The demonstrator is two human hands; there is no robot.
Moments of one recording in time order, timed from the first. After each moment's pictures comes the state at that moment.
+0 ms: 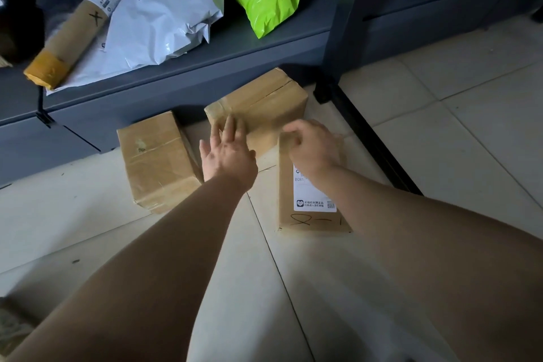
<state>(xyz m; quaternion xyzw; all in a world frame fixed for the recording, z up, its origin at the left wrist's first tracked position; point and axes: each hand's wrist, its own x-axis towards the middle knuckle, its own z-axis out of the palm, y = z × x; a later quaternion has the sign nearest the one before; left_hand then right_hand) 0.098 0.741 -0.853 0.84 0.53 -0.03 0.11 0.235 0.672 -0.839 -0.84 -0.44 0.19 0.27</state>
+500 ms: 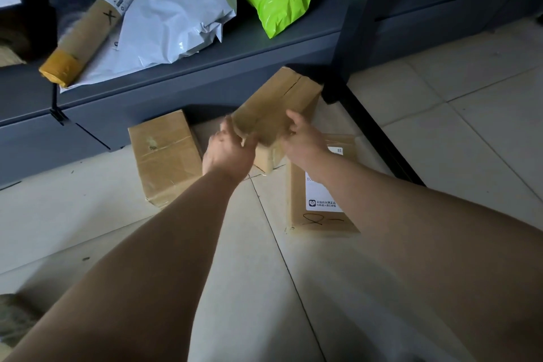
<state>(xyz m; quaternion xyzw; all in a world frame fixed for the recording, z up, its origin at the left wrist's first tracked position) 0.078 0.754 -0.846 0.76 0.59 0.11 0.27 0.211 0.698 -0.829 -0.82 -0.33 0.36 0.31</state>
